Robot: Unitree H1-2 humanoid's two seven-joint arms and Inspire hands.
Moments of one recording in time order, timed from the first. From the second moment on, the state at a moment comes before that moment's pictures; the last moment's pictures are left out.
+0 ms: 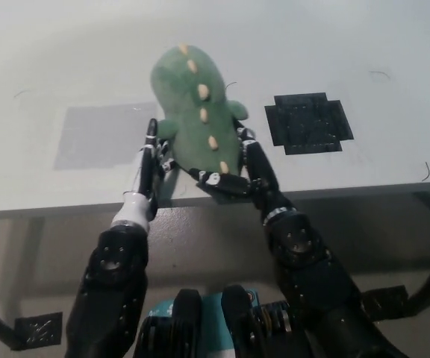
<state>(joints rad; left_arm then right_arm) -0.55 0.00 0.03 0.51 -0.07 -0.02 0.06 -0.74 0.14 0.14 0.88 -0.03 -0.20 -0.07</state>
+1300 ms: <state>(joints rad) -0.39 0.09 0.16 0.24 -0.16 0.13 0.05 -0.85 0.26 0.25 0.98 -0.09 -0.19 -0.07</state>
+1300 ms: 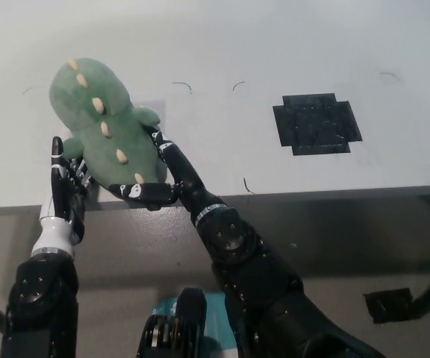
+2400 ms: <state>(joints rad) -0.44 0.13 0.14 0.28 -0.16 0.11 -0.02 -0.85 0.15 0.22 0.91 -0.09 -0.22 -0.01</state>
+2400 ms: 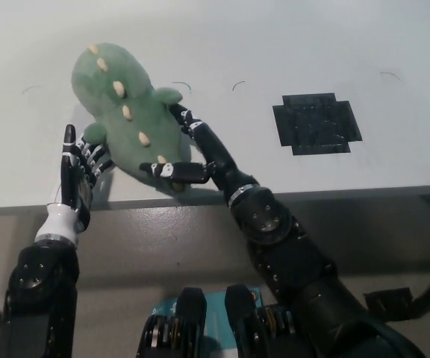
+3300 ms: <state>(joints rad) -0.43 0.20 0.17 0.24 -0.17 0.08 -0.07 -0.80 0.04 0.14 0.80 -0.08 -0.22 0.05</state>
